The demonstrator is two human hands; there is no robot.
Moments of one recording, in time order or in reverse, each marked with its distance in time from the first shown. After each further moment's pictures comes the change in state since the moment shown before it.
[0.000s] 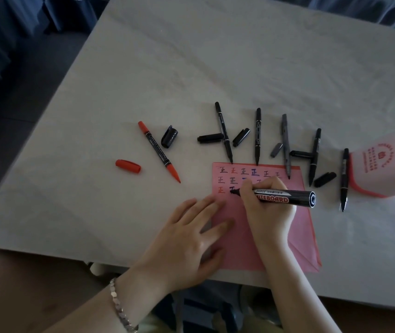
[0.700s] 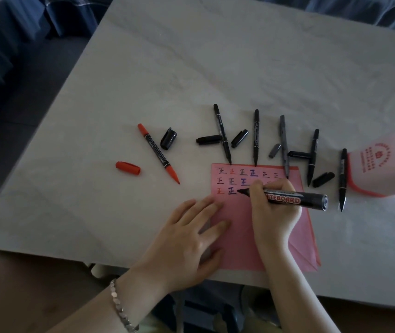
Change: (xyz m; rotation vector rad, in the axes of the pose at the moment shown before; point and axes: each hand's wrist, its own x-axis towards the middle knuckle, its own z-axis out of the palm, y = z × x) left_hand 0.000 0.000 0.002 0.007 0.044 0.016; right_hand 0.000 -0.007 -0.002 0.074 0.155 0.119
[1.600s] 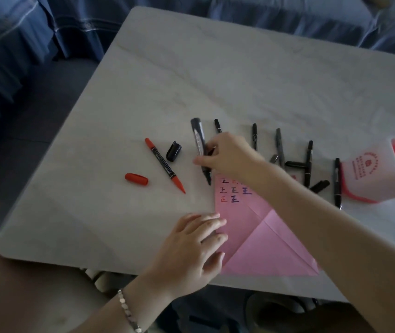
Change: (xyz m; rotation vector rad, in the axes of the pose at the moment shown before) left_hand -0.004 -0.005 0.004 -0.067 0.126 0.077; right_hand 0.067 -0.069 0.071 -0.655 -0.965 -0.202
